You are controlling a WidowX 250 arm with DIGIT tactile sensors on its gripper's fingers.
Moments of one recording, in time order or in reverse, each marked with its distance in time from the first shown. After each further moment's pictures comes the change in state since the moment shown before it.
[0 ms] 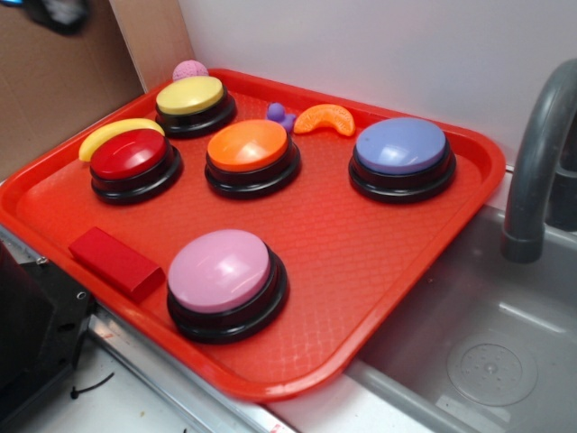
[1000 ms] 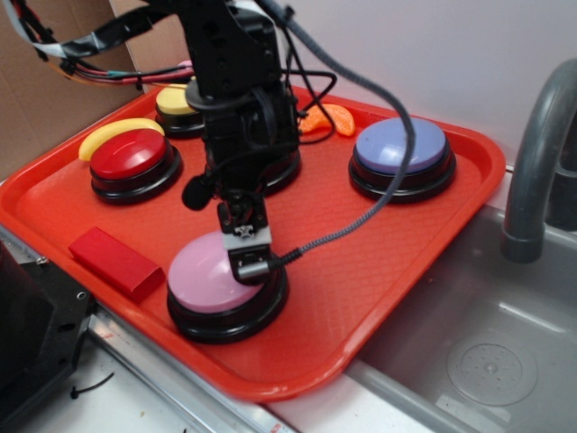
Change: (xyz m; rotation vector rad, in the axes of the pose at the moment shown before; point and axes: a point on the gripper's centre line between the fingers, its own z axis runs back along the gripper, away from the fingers) arm 0.027 -0.055 -0.132 -0.056 0.040 -0.417
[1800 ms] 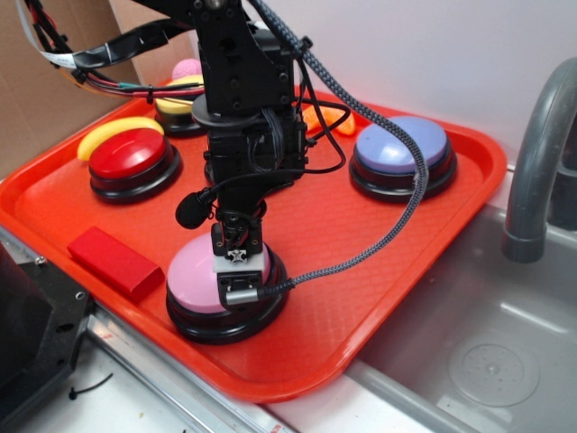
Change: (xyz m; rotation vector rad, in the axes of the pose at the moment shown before) arm -0.008 -0.019 0.001 -0.054 0.095 -0.053
